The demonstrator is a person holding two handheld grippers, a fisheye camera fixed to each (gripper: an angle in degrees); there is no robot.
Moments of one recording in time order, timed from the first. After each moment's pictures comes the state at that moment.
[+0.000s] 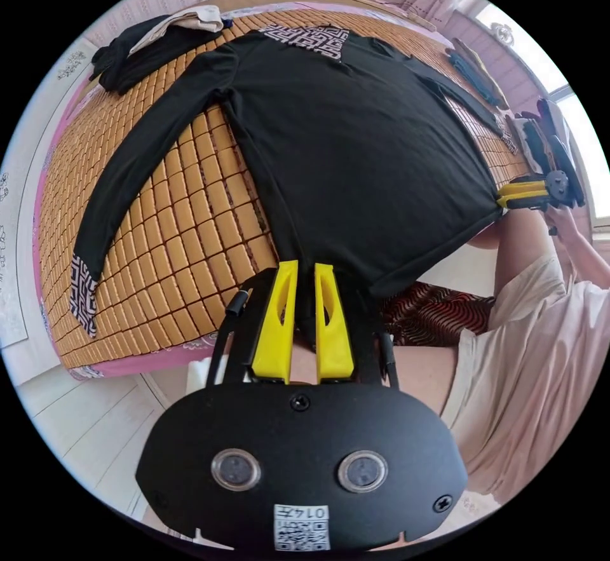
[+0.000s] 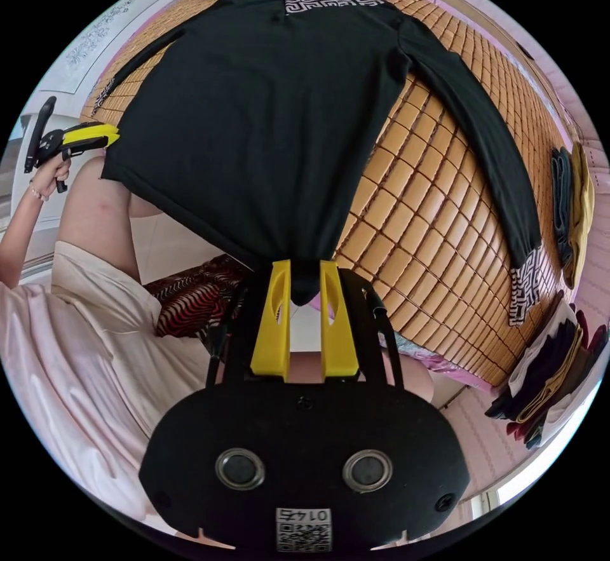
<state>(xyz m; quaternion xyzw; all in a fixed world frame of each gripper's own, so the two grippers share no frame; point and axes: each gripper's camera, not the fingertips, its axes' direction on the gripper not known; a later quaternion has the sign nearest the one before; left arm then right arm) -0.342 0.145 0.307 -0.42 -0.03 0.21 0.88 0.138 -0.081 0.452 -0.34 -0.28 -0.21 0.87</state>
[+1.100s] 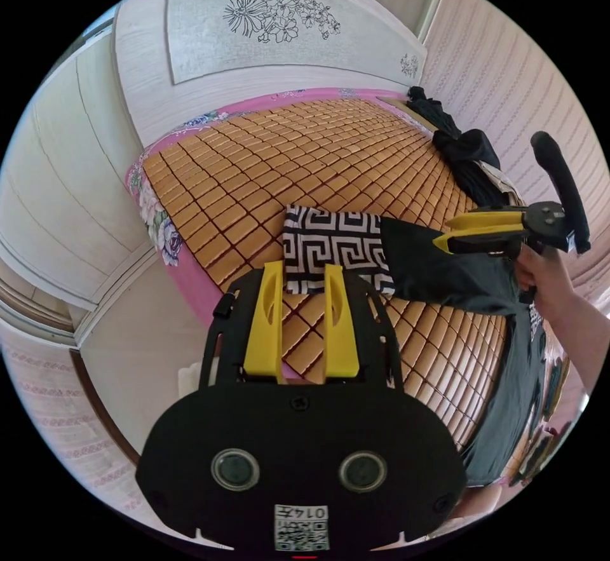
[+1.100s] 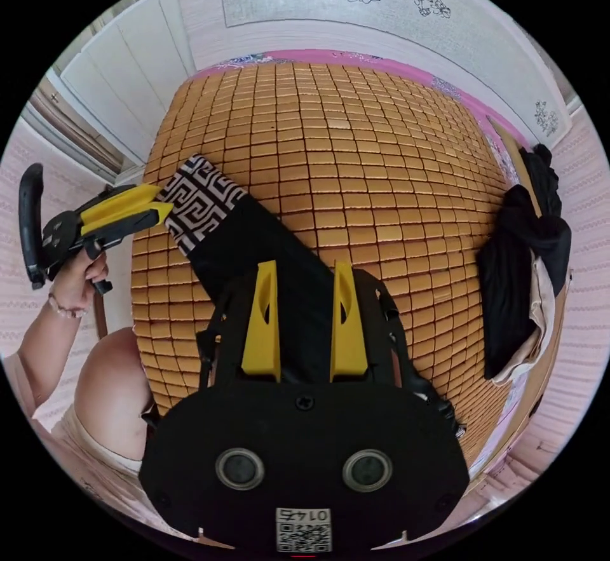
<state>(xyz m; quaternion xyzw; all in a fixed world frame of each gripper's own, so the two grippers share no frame) -0.666 0.133 0.244 -0.10 -0.28 -0.21 0.93 -0.345 -0.283 0.365 -0.09 -0.33 -0.54 0.77</state>
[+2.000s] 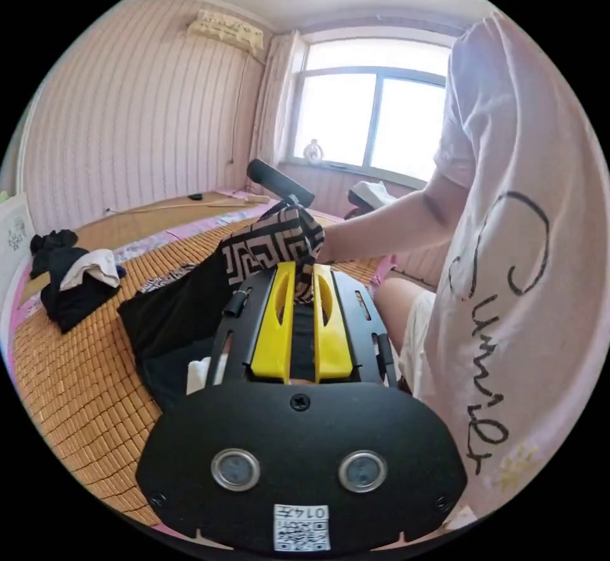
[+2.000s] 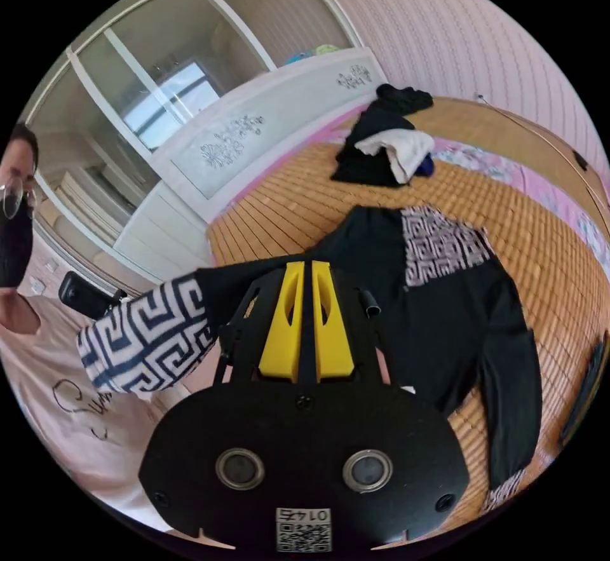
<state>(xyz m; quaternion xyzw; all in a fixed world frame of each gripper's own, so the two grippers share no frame) -0.186 0.254 0.271 -0.08 0.32 0.36 0.87 0.214 -0.202 0.408 -0.11 -0.47 -0.16 0.86</state>
